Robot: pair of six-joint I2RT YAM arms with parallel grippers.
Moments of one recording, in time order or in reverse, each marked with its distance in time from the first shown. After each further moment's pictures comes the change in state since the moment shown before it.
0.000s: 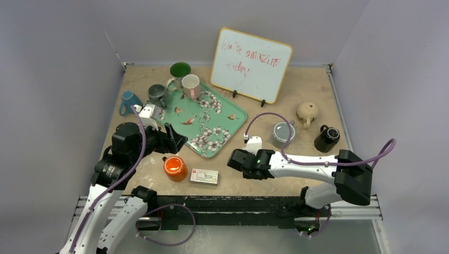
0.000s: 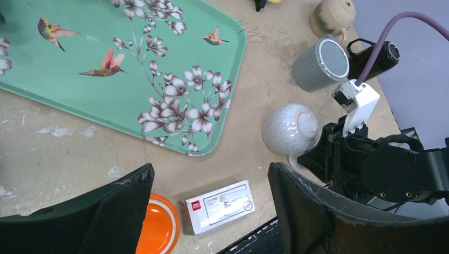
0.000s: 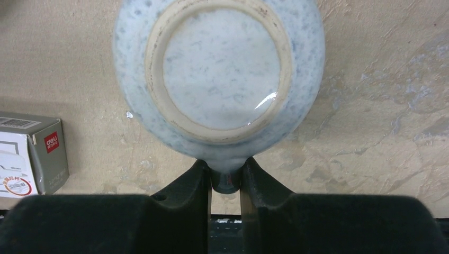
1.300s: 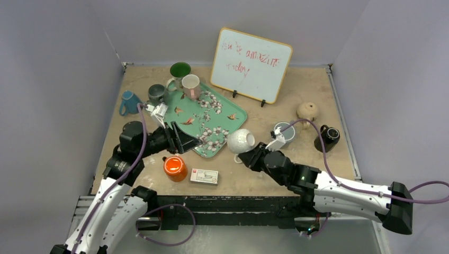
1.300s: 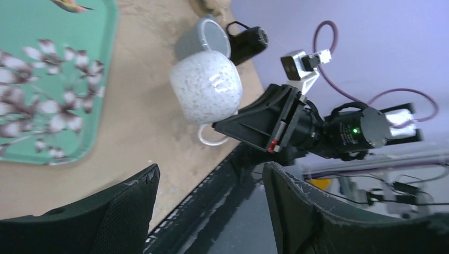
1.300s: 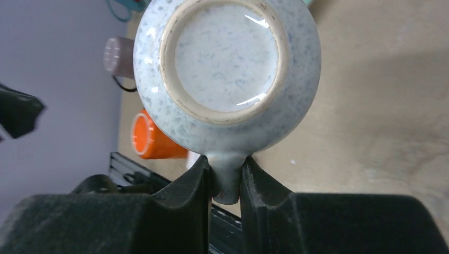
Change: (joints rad) left arm 0.000 0.033 -0.118 0.265 0.347 -0.323; right arm -0.031 -0.619 -0.390 0.622 0.009 0.031
